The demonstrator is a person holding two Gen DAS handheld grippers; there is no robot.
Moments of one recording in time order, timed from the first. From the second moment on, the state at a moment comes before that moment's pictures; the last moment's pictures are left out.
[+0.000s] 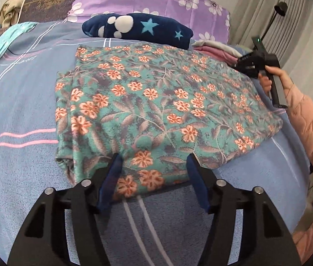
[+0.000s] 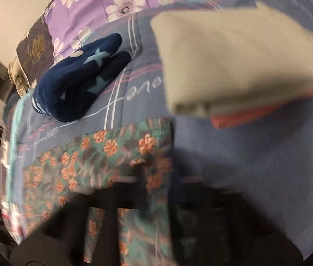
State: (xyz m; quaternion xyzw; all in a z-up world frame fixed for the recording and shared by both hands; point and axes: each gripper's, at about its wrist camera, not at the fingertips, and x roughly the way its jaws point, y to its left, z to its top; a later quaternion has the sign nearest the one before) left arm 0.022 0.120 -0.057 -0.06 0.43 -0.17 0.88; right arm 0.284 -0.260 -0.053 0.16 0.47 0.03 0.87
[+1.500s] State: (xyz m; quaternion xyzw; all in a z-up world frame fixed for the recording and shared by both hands) left arm -0.019 0.234 -0.051 -0.18 0.40 -0.08 0.90; right arm -0.012 0.086 -0.058 -0.29 0.34 0.32 0.84
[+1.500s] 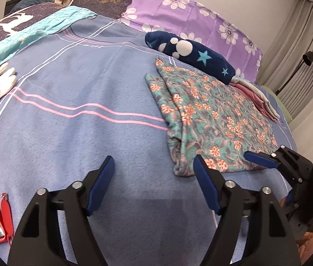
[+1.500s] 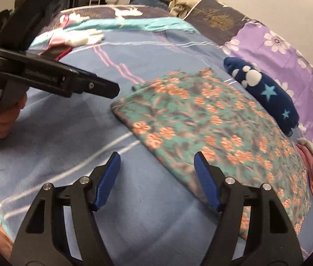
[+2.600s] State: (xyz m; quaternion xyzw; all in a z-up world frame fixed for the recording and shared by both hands) left arm 0.106 0.242 -0.061 -0.28 0.43 -0.26 0.82; right arm 0.016 0.135 -0.079 -0.35 0.30 0.26 0.85
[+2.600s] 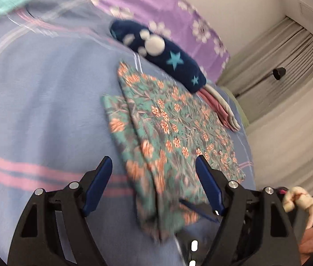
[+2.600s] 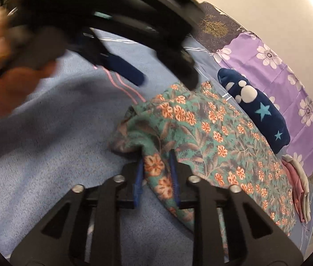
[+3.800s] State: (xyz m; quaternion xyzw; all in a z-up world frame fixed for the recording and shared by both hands) left arm 0.186 0.147 -0.002 -0.25 0.42 -0.29 0.82; right arm 0.020 0.056 0.000 -0.17 0.23 0.22 0.93
